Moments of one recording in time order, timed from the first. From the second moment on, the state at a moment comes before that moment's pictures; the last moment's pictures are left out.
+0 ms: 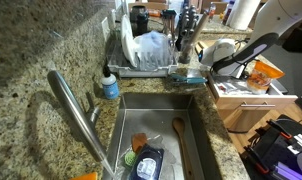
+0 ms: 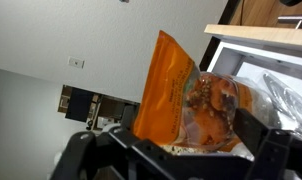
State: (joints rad) arm 0.02 0.64 -0.09 -1.89 -0.94 1.48 0.70
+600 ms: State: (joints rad) arm -0.08 0.49 -0.21 -1.89 -0.91 1.48 0.95
